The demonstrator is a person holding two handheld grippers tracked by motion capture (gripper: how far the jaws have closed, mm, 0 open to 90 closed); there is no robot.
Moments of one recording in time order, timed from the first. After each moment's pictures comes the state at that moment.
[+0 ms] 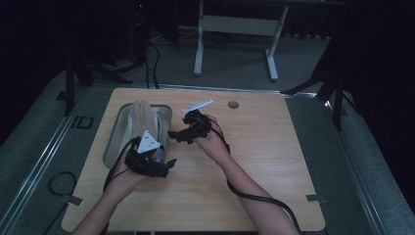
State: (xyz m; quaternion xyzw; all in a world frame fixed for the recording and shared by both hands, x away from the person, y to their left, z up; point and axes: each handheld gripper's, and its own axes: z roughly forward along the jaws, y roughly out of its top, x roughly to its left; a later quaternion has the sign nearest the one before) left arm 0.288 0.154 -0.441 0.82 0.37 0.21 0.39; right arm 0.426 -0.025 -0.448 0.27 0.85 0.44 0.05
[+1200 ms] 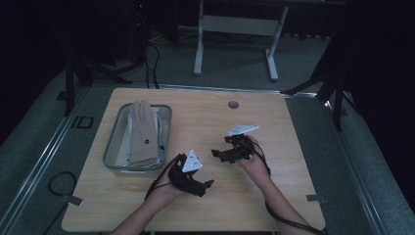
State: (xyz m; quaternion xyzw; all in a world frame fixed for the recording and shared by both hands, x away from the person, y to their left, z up) left arm 0.285 0.057 -0.501 0.86 0.27 0.14 0.41; right arm 0.395 -0.161 -0.508 0.32 0.85 0.42 0.08
